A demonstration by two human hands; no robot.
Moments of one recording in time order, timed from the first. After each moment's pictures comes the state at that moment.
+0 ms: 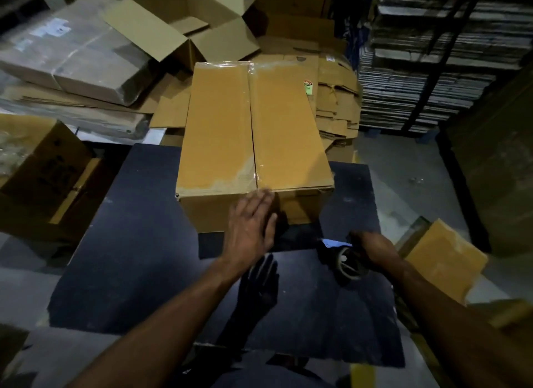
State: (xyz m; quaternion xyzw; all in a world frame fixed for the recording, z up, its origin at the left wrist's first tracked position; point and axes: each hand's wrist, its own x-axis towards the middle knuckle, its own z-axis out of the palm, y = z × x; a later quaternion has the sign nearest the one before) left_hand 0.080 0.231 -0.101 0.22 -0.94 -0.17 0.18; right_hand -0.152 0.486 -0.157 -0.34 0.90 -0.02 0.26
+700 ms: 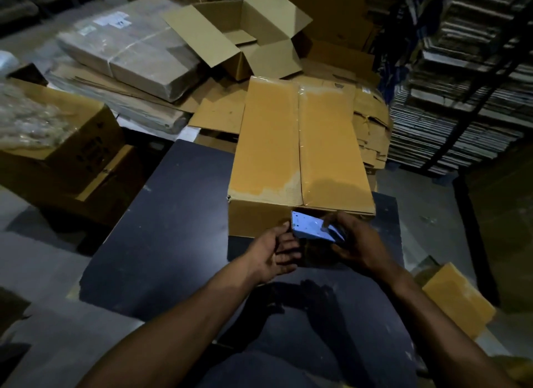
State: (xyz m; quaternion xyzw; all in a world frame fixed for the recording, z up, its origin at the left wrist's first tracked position) left_hand 0.117 0.205 -0.073 0.45 -0.30 -0.84 -0.04; right_hand -0.051 0.360 -0.027 -0.56 0.78 -0.24 0.14
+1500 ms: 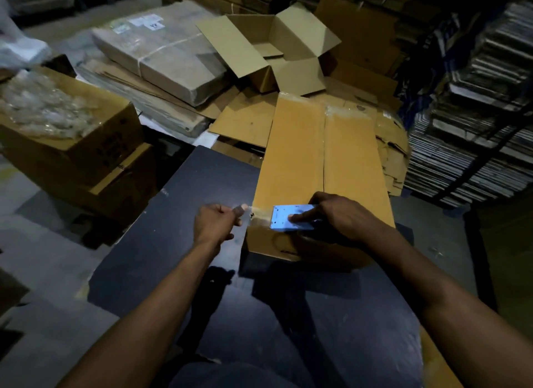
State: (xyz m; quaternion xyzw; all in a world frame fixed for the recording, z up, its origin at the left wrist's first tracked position) left_hand 0.184 0.066 -0.076 0.56 -0.50 -0.60 0.26; right_hand -0.037 0.214 0.051 -0.69 0.71 0.10 0.13
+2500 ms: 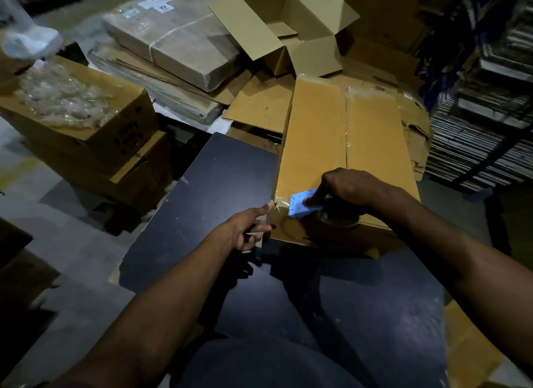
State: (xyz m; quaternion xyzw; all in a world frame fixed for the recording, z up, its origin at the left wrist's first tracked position) left_hand 0.190 0.050 -0.110 0.53 -0.36 -0.76 -0.08; right_hand -0.008 0.157 0.069 -0.59 0.76 0.15 0.22
